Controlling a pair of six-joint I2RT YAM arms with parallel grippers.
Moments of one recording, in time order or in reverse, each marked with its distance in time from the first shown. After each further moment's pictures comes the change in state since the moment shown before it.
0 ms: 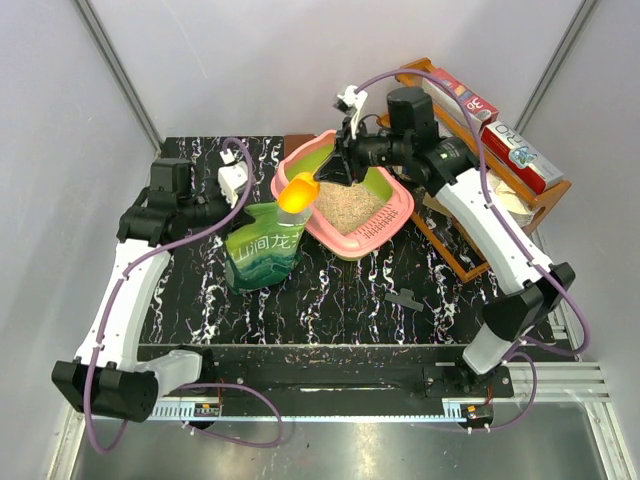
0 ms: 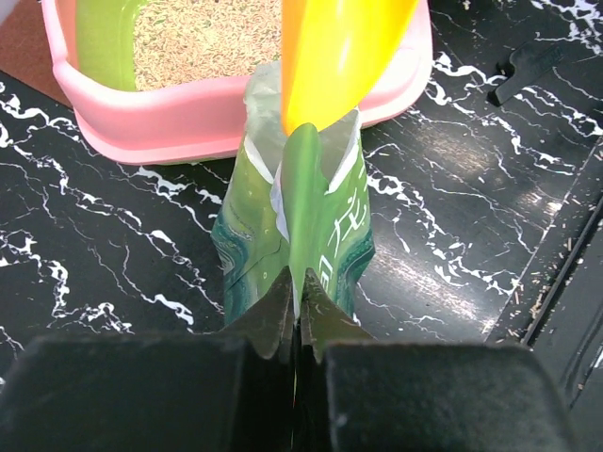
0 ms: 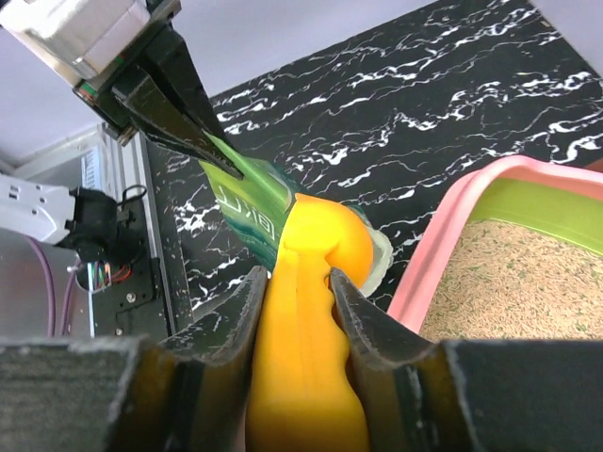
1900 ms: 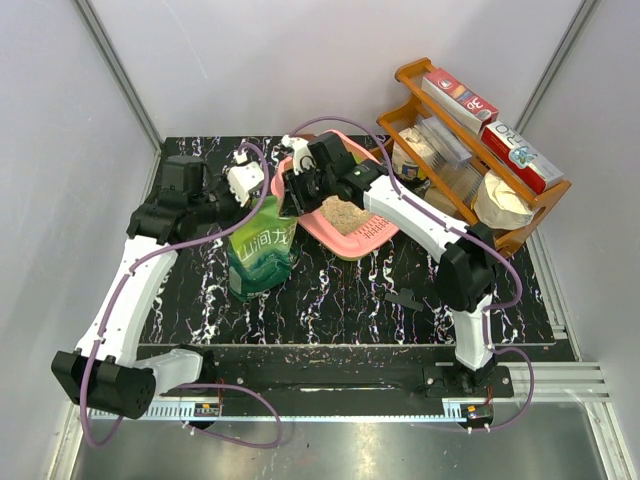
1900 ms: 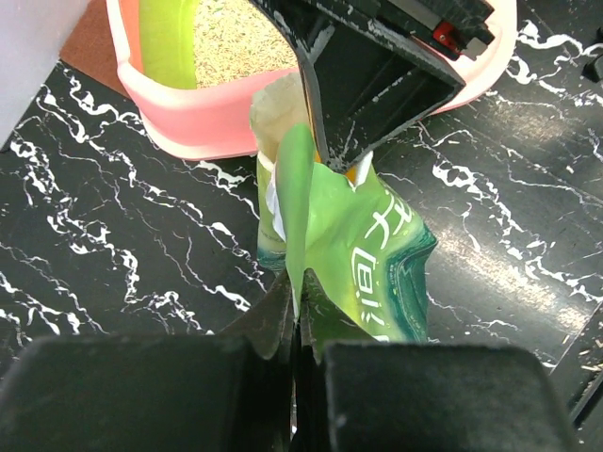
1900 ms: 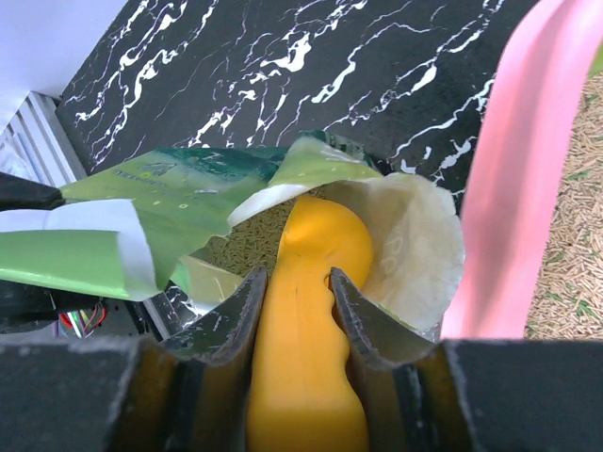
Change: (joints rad) left arm -0.066 0.011 -0.018 0.078 -0.181 0.039; right arm 0.185 0.341 -0.034 0.076 0.304 0.237
